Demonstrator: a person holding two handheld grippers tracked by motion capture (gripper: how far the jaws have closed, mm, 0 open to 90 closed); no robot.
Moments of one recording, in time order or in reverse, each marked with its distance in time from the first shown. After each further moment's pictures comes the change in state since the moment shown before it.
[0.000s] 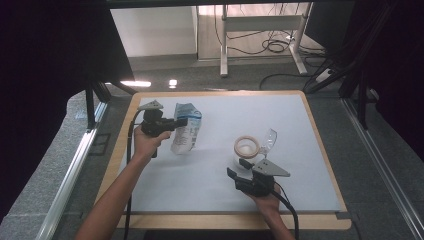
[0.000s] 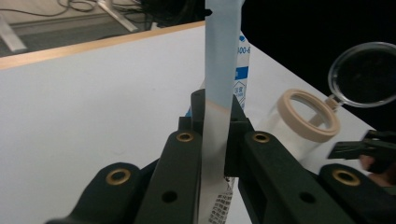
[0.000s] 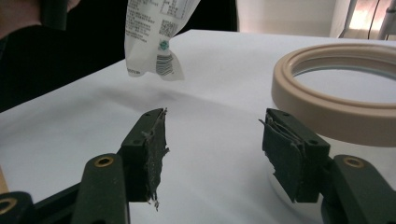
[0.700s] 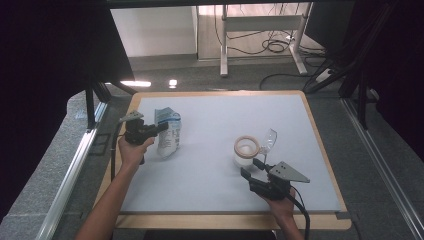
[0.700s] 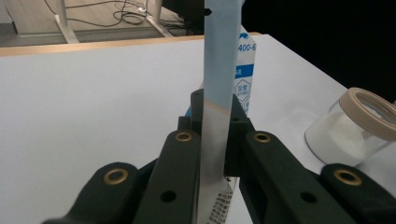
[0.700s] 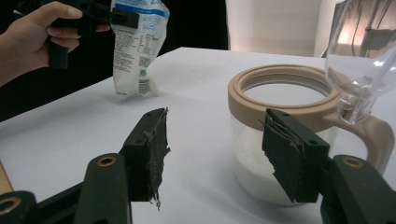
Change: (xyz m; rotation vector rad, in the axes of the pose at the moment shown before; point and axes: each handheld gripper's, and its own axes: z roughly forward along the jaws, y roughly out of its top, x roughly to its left) left arm 0.037 -0.045 -0.028 -0.086 0.142 -0.066; right arm -0.016 0.003 -0.036 -0.070 -0.026 -0.007
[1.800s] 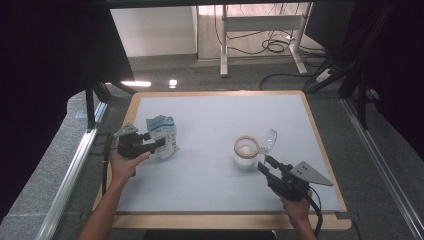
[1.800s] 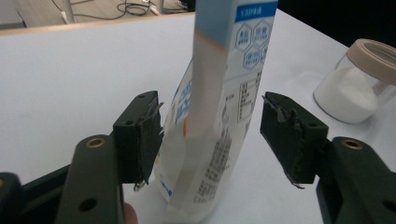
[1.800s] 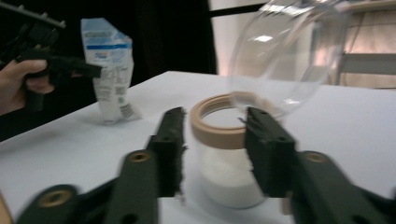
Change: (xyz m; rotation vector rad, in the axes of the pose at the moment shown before) left arm 0.000 -0.034 -0.024 0.047 0.026 0.070; right arm -0.023 0.013 -0.037 -0.093 -0.046 0.011
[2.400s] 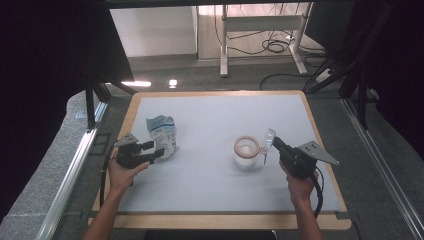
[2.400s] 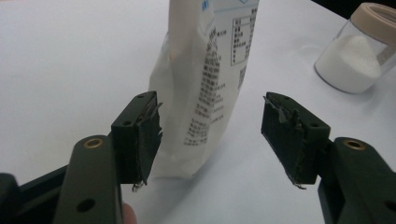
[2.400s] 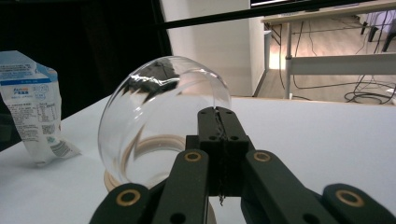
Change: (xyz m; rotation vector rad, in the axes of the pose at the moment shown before) left arm -0.008 -0.027 -0.006 0.055 0.006 0.005; right arm -0.037 0.030 0.026 -0.022 -0.164 0.044
